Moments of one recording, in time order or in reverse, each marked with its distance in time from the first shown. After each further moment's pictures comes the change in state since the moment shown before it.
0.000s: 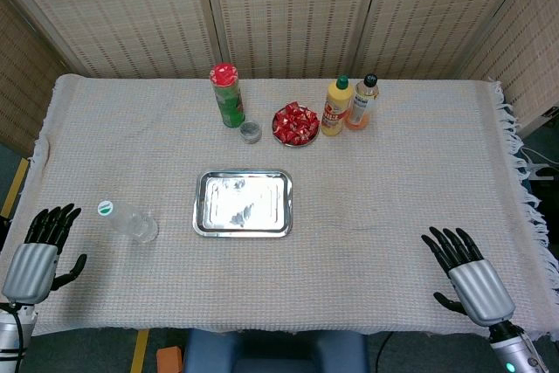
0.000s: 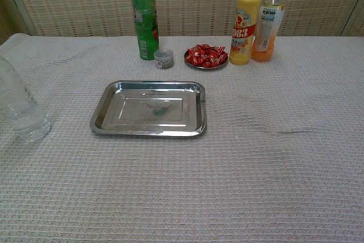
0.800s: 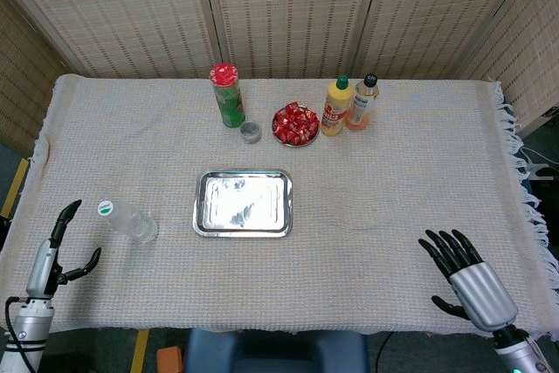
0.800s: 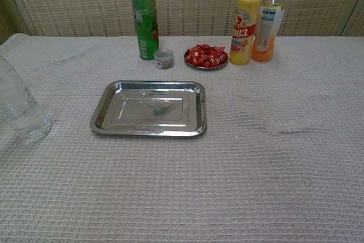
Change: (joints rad) left arm -0.012 -0.115 -0.032 0.061 -0.055 -0.049 -0.848; right arm 0.005 0.015 -0.022 0.044 -0.087 0.063 0.101
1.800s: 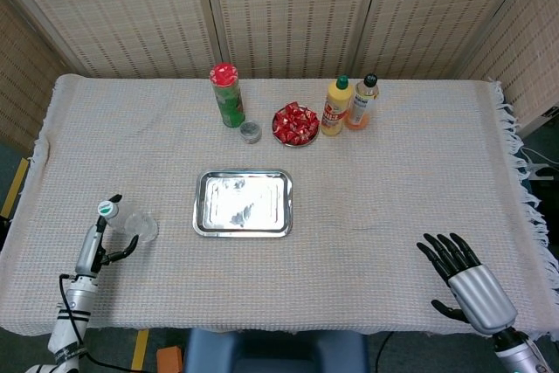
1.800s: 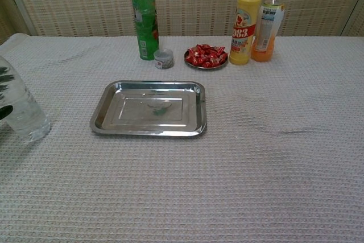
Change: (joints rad) left arm -0.114 -0.231 -0.057 0.216 -0.096 -0.214 0.011; right arm 0.002 0.012 -0.014 -0.013 -0.003 -0.018 -0.004
